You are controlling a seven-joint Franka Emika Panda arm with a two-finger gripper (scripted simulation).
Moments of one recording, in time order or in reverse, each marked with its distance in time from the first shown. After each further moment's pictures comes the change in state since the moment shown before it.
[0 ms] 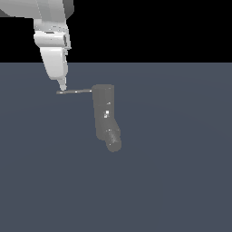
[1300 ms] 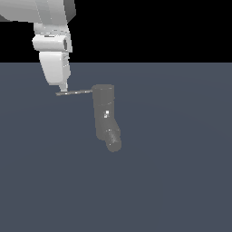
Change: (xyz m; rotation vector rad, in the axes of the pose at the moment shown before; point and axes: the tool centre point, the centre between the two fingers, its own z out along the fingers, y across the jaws) arm 0.003 0.019 0.010 0.004 0.001 0.051
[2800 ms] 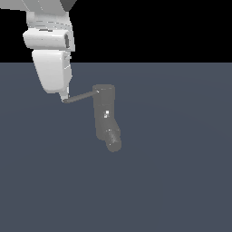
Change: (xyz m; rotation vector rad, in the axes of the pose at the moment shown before) arm 0.012 0.075 0.000 0.001 -0.002 -0.003
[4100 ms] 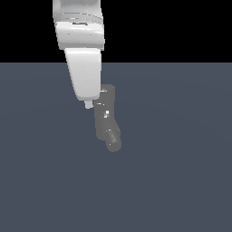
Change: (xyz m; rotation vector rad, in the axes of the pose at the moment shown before) arm 0.061 0.062 0.000 -0.002 0.002 0.001
